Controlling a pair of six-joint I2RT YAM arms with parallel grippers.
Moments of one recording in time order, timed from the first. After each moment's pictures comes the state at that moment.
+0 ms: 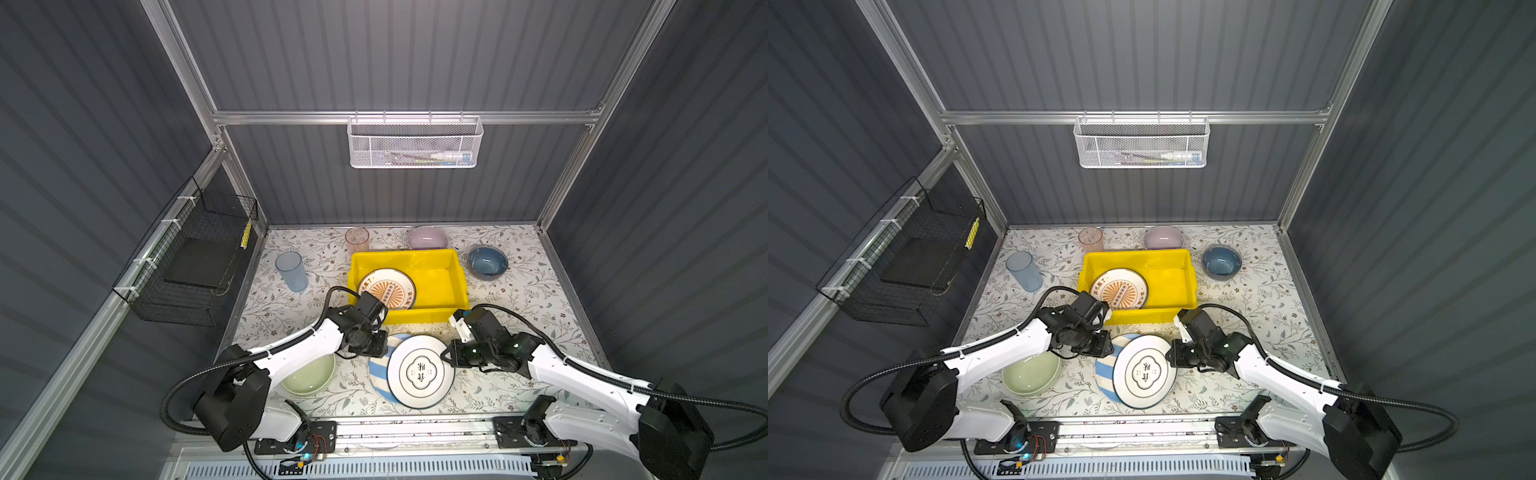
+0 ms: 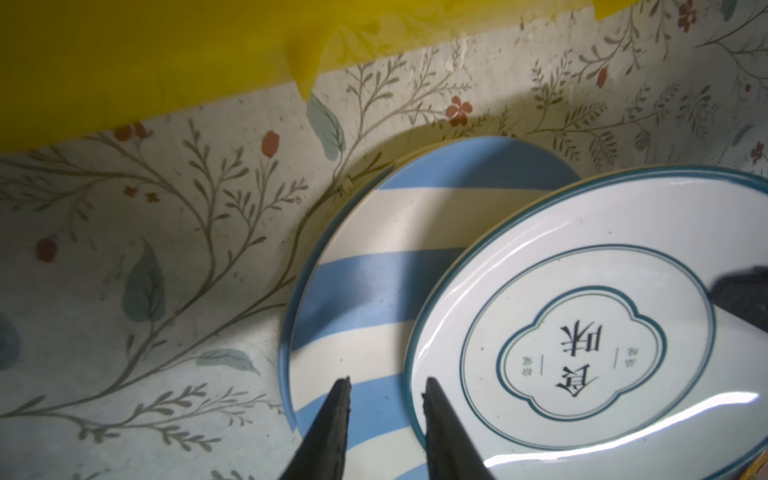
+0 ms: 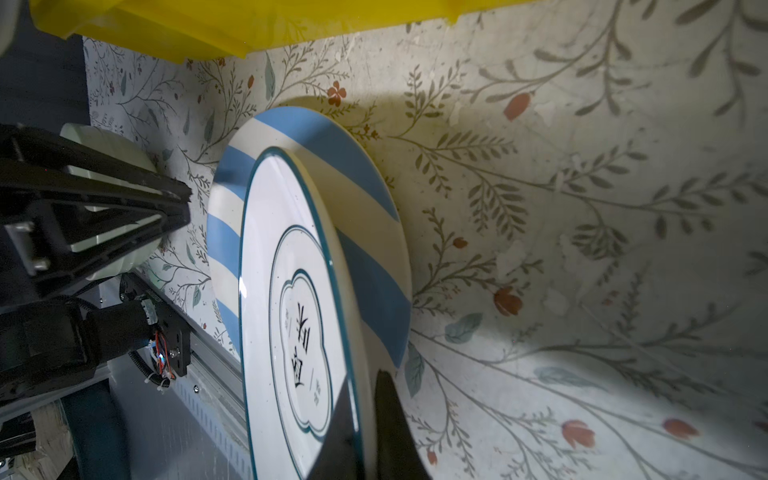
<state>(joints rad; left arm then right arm) -0.73 1.38 0.85 -0.66 0.21 -0.48 0.71 1.09 0.55 -0.43 -0.29 0.70</state>
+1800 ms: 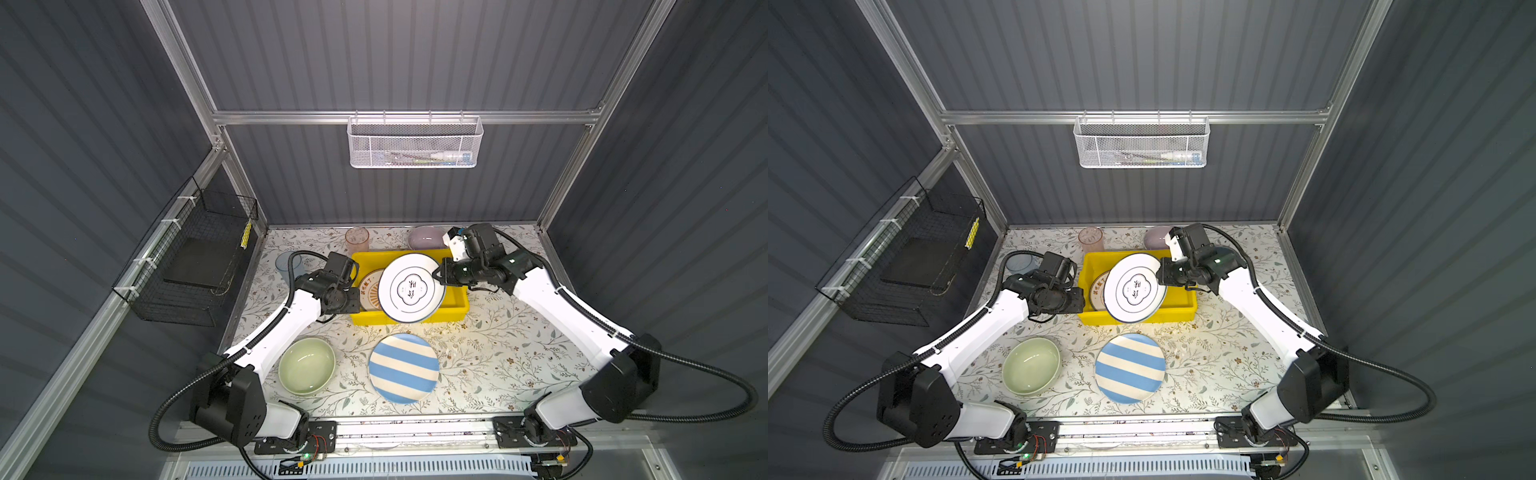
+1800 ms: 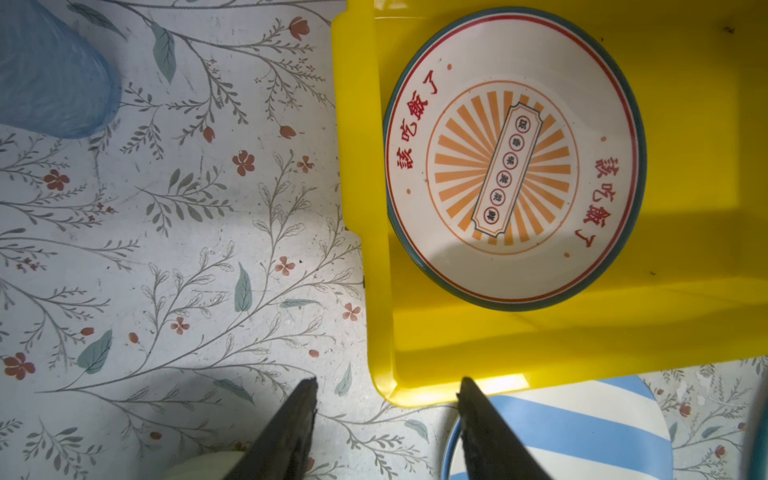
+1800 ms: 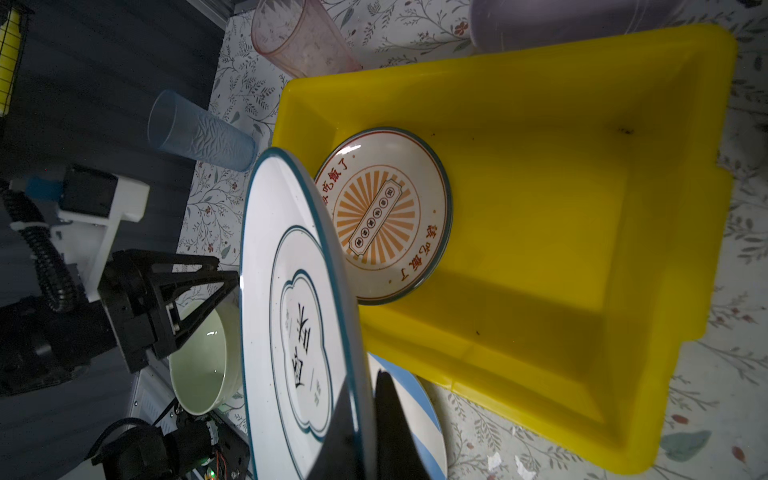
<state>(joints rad) -0.45 1.41 1.12 -0.82 -0.04 -0.37 0.52 1.53 1.43 -0.71 -0.27 0.48</state>
